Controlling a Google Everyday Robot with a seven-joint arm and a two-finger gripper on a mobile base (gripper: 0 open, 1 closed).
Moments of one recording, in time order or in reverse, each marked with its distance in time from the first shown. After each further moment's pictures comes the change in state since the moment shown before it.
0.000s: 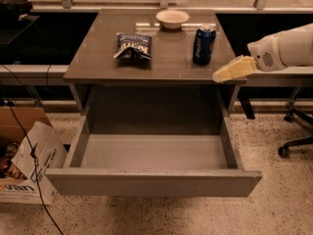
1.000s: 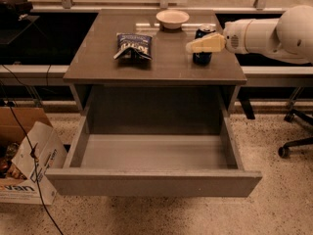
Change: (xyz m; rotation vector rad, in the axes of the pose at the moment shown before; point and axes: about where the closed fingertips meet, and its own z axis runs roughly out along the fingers) arm -0.088 -0.026 0.069 0.038 -0.294 0.062
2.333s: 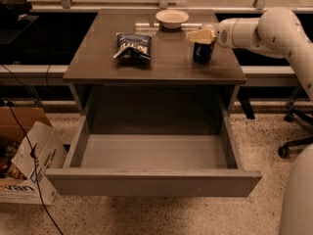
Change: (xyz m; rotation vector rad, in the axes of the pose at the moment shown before) arm 0.007 -0.050 0.062 0.042 -0.012 0.095
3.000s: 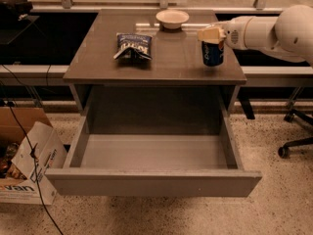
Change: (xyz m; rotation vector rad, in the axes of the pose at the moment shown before) arm -0.014 0.030 -0.044 -0.037 -0.038 -0.036
